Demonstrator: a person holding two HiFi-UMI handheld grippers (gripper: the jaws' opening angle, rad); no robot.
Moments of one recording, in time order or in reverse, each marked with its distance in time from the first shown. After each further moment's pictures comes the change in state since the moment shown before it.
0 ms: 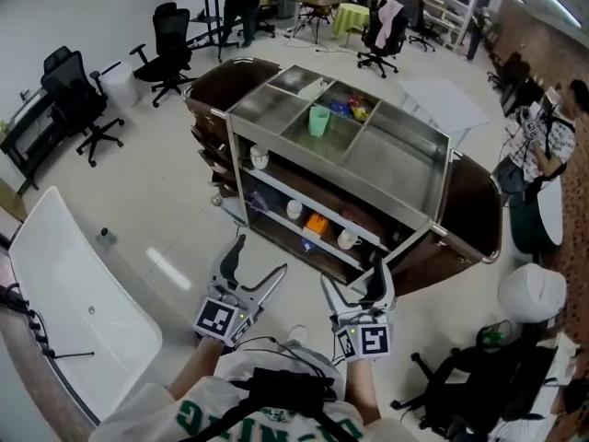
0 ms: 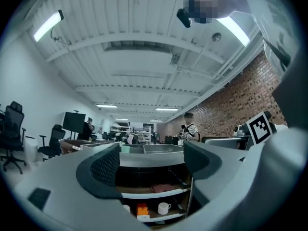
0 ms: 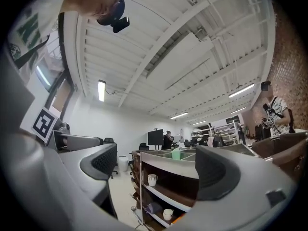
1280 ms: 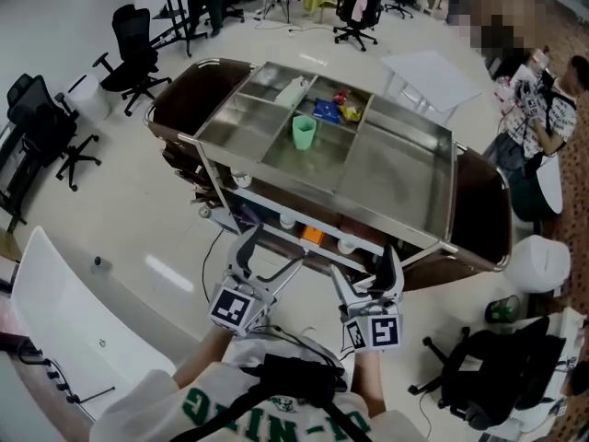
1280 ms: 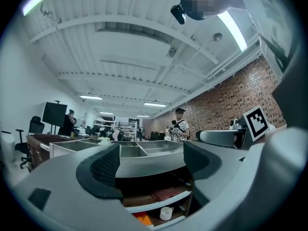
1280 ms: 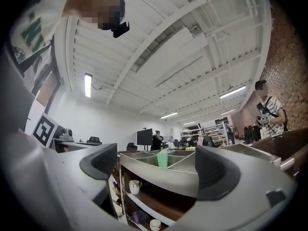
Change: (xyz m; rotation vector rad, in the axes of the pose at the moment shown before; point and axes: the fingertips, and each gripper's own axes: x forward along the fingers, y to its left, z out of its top) left arm 0.159 0.052 -0.020 -0.080 0.062 -0.202; right arm 0.124 -0.070 -0.018 0.000 -0.002 -0.130
